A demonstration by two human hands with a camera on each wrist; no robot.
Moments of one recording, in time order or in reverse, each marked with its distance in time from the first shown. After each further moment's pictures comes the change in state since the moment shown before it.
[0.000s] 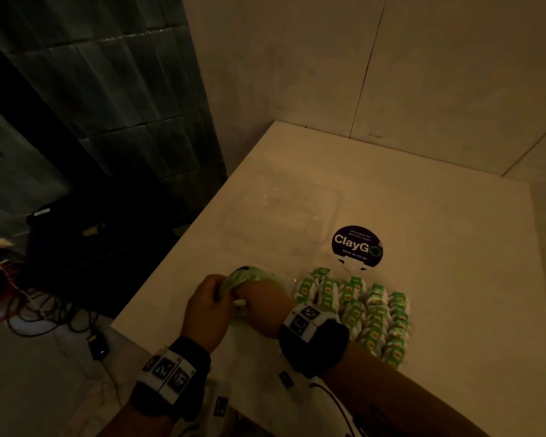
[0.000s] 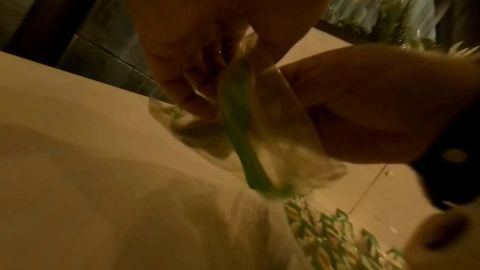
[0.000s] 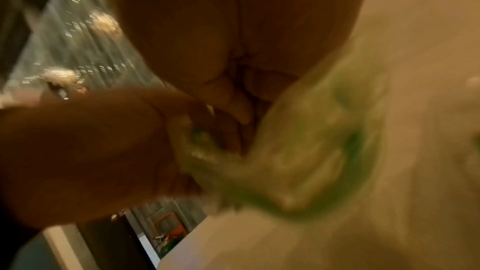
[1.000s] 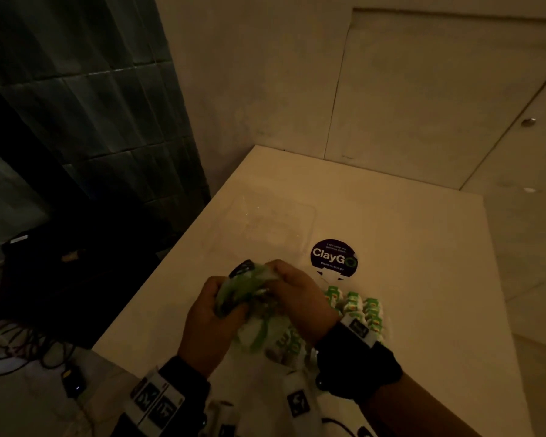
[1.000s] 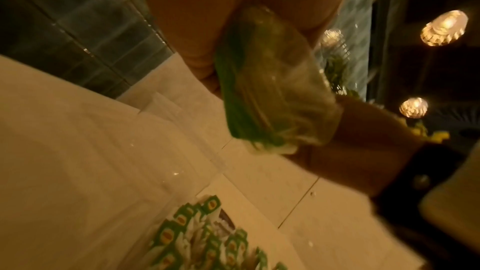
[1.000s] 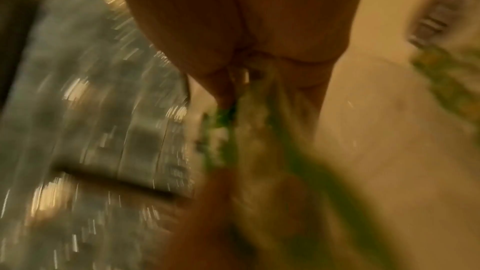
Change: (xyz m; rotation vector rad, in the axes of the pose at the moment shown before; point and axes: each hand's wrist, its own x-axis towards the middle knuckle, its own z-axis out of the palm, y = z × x) left_hand -0.032 0.055 0.002 -0.319 -0.140 0.179; right_hand -0.082 -0.005 -0.051 0.865 0.514 0.124
